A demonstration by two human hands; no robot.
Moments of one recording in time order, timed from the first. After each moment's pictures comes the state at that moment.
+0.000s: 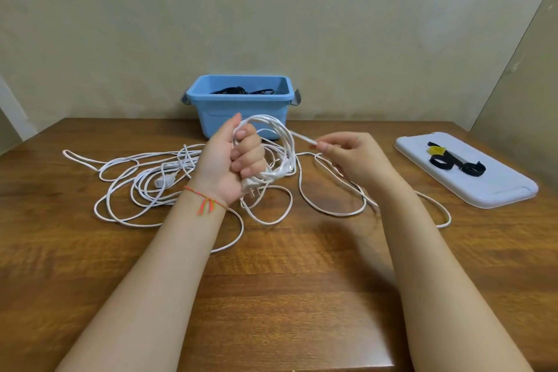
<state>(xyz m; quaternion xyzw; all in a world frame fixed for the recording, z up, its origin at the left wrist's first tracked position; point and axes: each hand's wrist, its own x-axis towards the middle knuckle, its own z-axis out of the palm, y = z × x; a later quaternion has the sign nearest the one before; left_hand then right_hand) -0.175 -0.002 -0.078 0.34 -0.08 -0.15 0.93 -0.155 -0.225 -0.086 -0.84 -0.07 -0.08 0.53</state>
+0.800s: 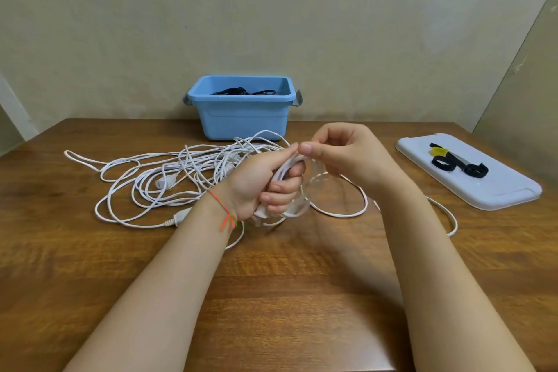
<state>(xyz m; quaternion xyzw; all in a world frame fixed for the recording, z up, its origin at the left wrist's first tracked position) -0.184 -0.027 -0.089 0.59 -0.16 -0.28 0.74 -0.181 -0.207 -0.062 -0.77 -0.20 -0.04 0.60</state>
